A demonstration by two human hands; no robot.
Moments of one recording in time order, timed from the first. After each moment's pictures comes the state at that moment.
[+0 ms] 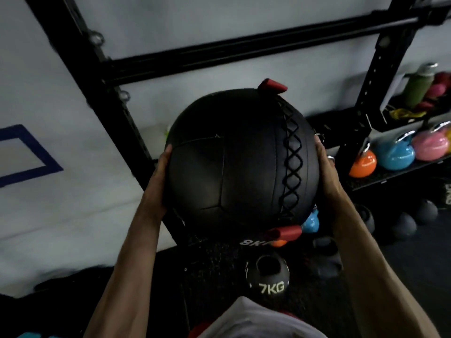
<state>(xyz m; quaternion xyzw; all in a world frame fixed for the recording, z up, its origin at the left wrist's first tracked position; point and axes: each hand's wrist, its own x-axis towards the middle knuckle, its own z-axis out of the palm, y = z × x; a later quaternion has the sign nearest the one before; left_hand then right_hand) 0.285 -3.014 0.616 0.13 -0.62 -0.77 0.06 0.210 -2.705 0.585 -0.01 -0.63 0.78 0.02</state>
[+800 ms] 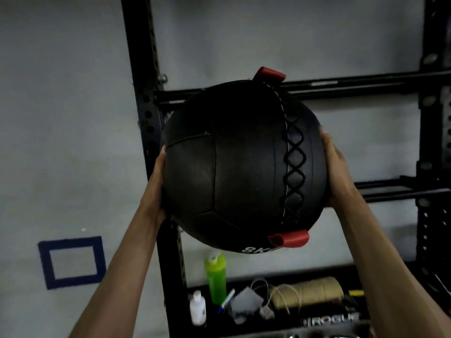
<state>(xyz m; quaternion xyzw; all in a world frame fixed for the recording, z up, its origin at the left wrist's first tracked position) 0.263 -3.039 0.885 -0.04 -0.63 -0.70 0.33 0.117 -2.760 0.883 0.25 -0.53 0.79 0.15</state>
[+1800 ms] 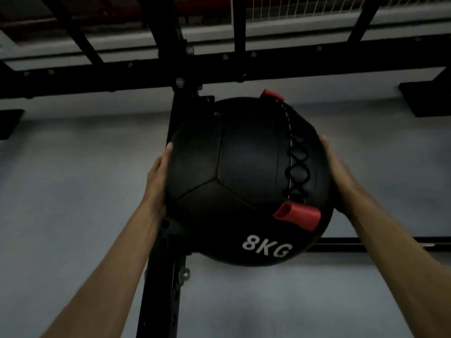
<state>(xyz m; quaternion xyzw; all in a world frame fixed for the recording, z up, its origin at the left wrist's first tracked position) 0.149 -3.151 1.216 -0.16 -0.55 -0.60 0.55 -0.008 -2.859 1.222 0.42 -0.47 0.75 0.20</state>
